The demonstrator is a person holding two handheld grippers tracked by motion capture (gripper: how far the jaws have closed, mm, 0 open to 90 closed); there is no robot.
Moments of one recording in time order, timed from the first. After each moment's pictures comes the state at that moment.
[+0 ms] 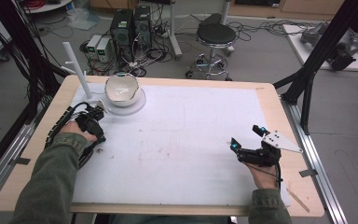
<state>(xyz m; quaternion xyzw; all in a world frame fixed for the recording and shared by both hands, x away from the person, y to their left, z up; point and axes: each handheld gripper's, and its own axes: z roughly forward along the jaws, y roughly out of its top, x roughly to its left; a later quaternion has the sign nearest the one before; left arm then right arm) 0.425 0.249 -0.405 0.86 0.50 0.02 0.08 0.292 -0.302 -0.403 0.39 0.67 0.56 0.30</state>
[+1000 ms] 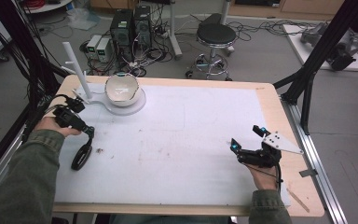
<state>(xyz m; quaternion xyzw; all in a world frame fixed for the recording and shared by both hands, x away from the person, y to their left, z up) 0.405 0.303 -0.350 0.86 0.47 0.02 0.19 0.289 -0.300 -0.401 0.38 0.67 0.56 0.30</state>
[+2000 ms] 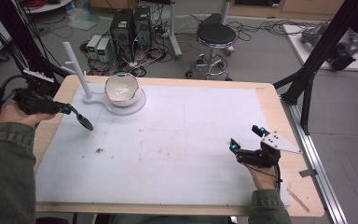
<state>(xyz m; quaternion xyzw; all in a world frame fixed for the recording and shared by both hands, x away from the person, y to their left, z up) 0.384 0.347 -0.271 0.82 0.47 0.12 0.30 0.290 -0.299 -0.402 0.38 0.67 0.56 0.30</state>
